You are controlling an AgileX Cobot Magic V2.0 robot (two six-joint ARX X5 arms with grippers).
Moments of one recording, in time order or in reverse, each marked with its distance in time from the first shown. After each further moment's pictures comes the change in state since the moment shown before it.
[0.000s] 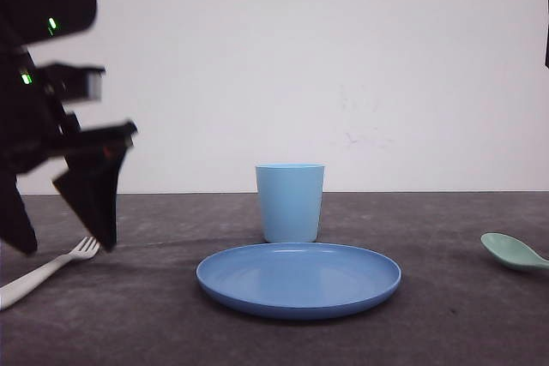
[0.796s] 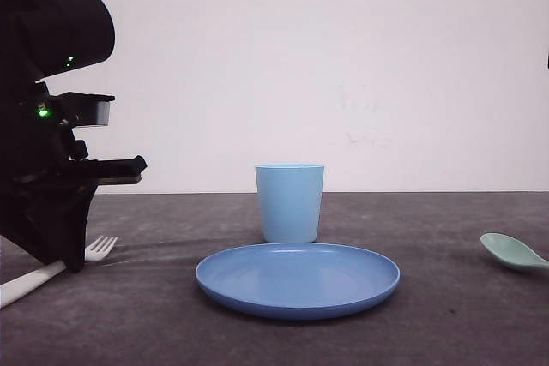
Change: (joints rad) left arm -0.010 0.069 0.003 0.050 -0.093 -0.021; right arm 0.000 0.000 0.000 -0.013 0.000 -0.004
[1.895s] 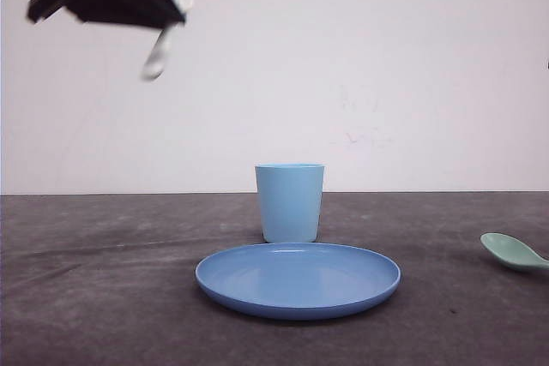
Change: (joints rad) left arm -0.076 -0.341 0.000 0.629 0.164 0.000; right arm 0.000 0.000 0.000 -0.006 0.000 0.000
